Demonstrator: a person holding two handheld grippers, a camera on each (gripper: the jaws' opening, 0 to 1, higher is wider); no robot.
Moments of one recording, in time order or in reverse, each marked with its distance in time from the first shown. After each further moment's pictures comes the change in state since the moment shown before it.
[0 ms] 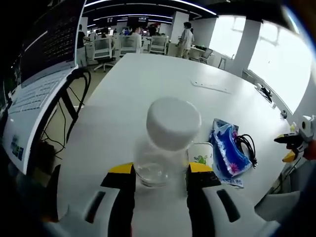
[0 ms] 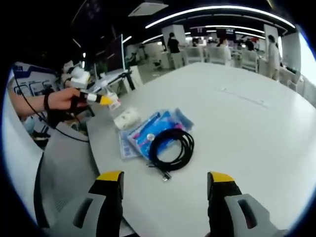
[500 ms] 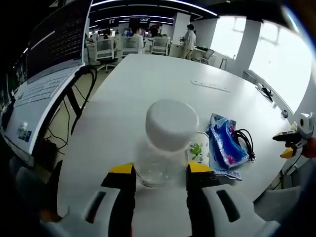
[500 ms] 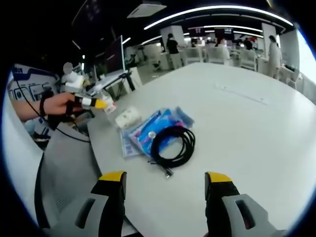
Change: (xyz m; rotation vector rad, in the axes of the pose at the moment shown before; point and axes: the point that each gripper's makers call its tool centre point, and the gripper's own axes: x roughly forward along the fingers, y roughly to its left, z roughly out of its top) left arm -0.021 -0.004 -0.020 -0.008 -0.010 0.018; right arm -0.004 0.002 -0.006 0.020 -0.018 0.000
